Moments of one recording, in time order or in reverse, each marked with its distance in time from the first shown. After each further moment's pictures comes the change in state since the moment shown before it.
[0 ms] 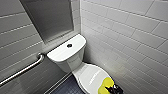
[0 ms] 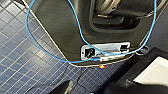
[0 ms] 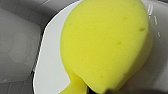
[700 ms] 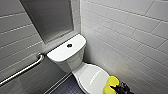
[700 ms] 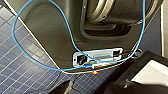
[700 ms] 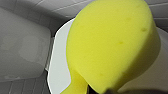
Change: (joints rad) left arm -0.024 -0.015 0.068 0.001 -0.001 0.000; right arm 0.039 -0.248 0.333 0.000 -0.043 0.000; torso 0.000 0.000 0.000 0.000
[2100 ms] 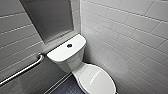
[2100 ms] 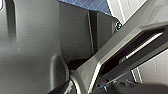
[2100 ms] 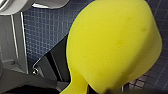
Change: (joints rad) left arm -0.277 -0.367 0.591 0.006 0.016 0.002; right arm -0.715 -0.325 0.219 -0.113 0.036 -0.023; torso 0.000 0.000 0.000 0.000
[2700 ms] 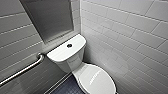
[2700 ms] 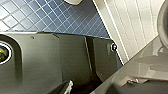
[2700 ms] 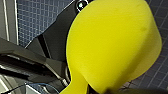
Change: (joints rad) left arm -0.141 -0.103 0.129 -0.013 0.017 -0.024; right arm -0.156 0.125 -0.082 0.192 0.102 -0.340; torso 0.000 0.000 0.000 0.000
